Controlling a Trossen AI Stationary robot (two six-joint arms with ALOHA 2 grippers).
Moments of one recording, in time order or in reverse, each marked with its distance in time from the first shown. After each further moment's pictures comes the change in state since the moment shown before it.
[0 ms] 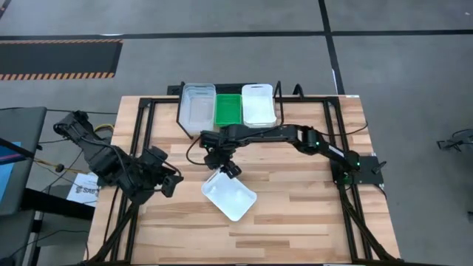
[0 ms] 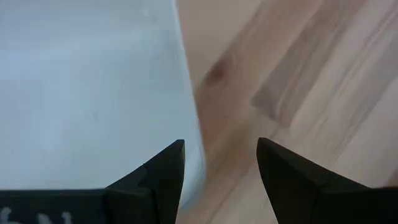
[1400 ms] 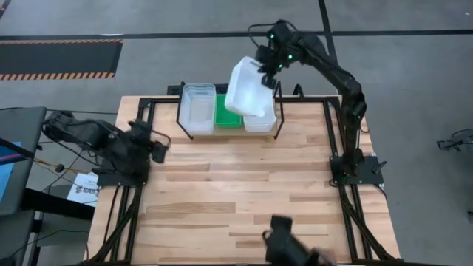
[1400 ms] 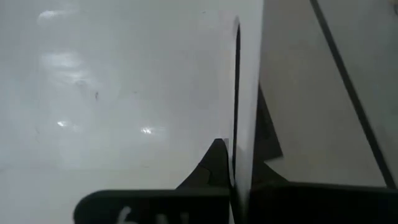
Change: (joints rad) left arm 0.245 -0.152 -0.001 -0.281 0.033 0.012; right arm -0.622 -0.445 0.061 -0.178 0.109 0.174
